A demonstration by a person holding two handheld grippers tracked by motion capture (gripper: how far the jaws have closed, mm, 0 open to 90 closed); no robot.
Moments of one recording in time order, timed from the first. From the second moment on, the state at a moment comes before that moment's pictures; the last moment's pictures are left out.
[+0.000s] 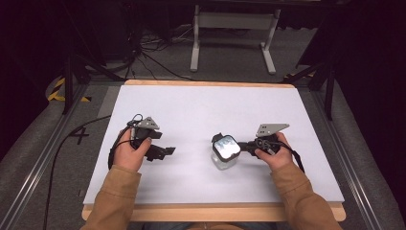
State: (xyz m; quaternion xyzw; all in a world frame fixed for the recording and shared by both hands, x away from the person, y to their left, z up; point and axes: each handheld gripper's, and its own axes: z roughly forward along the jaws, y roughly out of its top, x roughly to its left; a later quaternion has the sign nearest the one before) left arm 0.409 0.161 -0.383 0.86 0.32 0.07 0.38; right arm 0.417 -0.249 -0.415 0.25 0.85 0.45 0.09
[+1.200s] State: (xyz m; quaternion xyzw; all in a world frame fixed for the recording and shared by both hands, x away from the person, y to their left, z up) left arm 0.423 0.138 -0.384 0.86 0.31 0.04 0.39; right arm 0.392 -0.238 -0.413 0.22 0.89 0.40 0.06
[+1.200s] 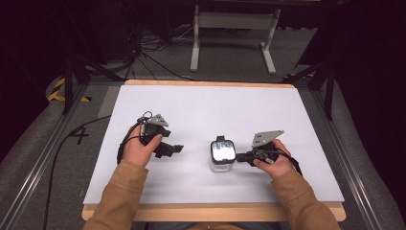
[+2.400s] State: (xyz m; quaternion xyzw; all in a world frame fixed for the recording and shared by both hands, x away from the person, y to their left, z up) left arm 0.448 0.046 -0.364 0.85 0.23 -0.01 0.47; right arm 0.384 -0.274 -0.380 0.24 0.86 0.43 0.11
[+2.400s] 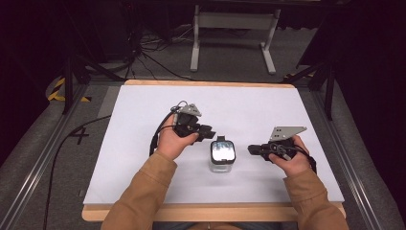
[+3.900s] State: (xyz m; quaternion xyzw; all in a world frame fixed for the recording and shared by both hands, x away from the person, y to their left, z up) left arm 0.461 0.020 -0.374 0.85 0.23 -0.04 0.47; right arm 0.375 -0.253 -0.378 0.20 0.88 0.43 0.09
